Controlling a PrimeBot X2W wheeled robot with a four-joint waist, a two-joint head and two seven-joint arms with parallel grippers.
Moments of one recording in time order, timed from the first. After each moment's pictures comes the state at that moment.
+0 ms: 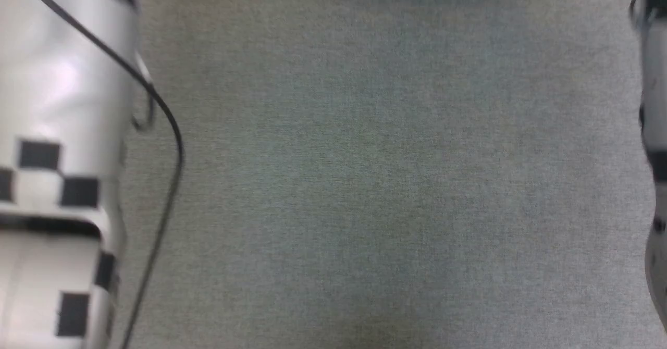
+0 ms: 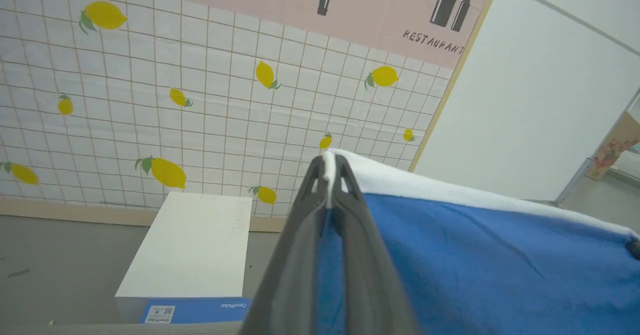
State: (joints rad) left arm -1.32 0.21 -0.25 0.67 -0.60 -0.10 -0.11; right arm -1.19 -0.20 0.09 0.53 0.47 0.13 0.24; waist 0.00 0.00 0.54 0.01
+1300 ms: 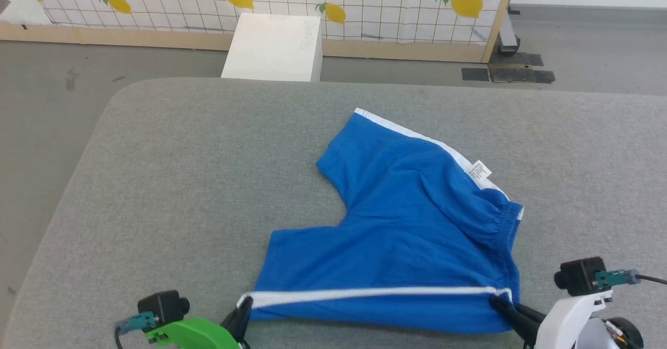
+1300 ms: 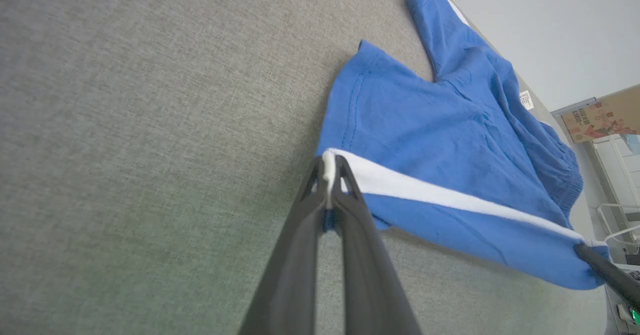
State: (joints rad) left arm 0.09 0.25 -0.32 0.10 -0.92 0.10 0.13; right arm 0.06 -0.38 0.23 0.08 0.71 0.13 0.44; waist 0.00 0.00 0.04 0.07
